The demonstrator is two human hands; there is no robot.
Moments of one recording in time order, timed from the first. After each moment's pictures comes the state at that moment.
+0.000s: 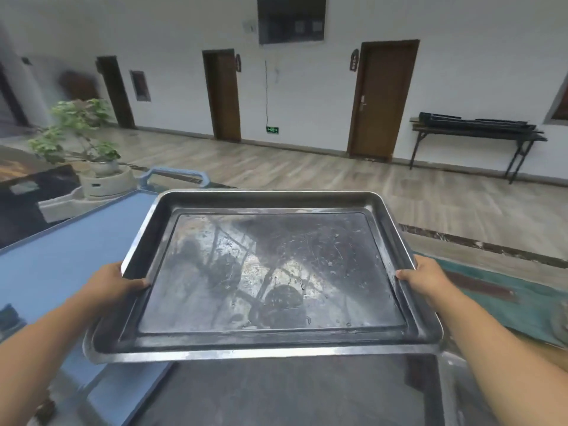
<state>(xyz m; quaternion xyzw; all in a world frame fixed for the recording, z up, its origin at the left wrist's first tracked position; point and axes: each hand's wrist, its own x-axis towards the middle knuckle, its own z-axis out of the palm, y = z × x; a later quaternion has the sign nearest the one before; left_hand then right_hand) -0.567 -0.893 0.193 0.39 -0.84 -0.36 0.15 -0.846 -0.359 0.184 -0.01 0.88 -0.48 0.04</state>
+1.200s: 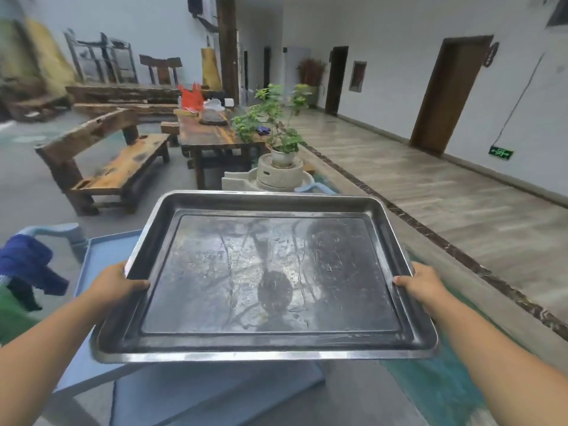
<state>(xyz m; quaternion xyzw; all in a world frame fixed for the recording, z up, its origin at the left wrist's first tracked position) -0.694 -1.289 0.138 0.69 -0.61 -0.30 0.25 -1.267 -1.107 0.133 -0.32 0.83 -0.41 0.23</state>
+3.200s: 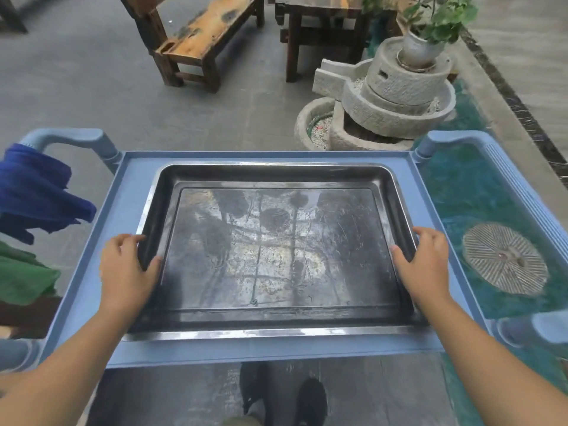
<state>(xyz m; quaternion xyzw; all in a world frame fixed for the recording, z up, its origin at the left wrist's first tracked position) -0.696 -1.388 -0.001 0.80 -0.54 -0.08 0.23 -1.208 -1.435 -0.009 -0.57 0.77 -0.25 0.13</state>
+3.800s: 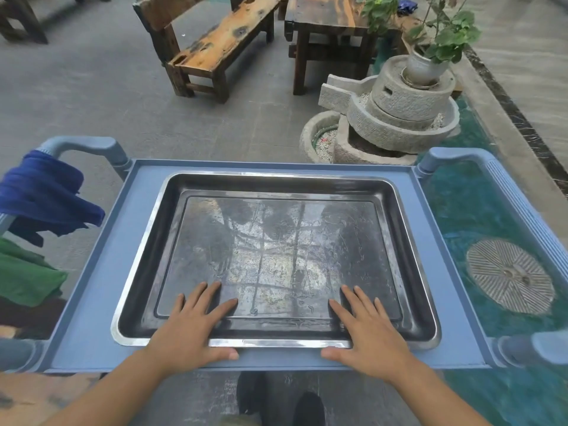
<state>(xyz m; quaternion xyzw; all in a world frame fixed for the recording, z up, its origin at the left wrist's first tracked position) -0.768 -1.332 -0.018 0.60 -0.77 -0.20 -0.12 -1.139 -1.355 -0.021 -0.79 0.57 0.12 0.22</state>
